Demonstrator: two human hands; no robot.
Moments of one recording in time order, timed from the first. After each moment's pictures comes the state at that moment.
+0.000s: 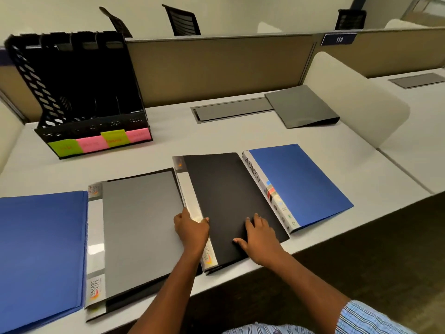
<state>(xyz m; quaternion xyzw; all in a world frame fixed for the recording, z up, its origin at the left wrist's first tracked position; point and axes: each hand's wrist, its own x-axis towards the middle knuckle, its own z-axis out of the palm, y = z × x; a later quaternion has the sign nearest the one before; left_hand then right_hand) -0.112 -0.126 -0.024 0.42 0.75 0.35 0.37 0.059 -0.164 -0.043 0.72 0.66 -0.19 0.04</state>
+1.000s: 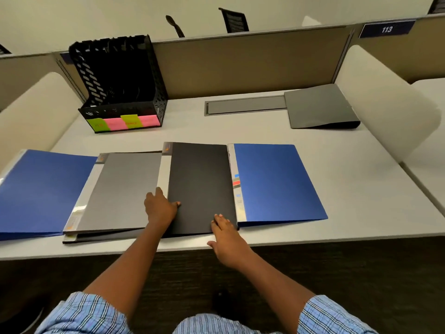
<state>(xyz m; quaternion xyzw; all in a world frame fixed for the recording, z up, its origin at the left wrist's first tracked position) -0.034 -0.154 -0.008 0.42 0.87 0.20 0.16 0.169 -0.195 -0.062 0.47 0.83 -0.28 -0.07</state>
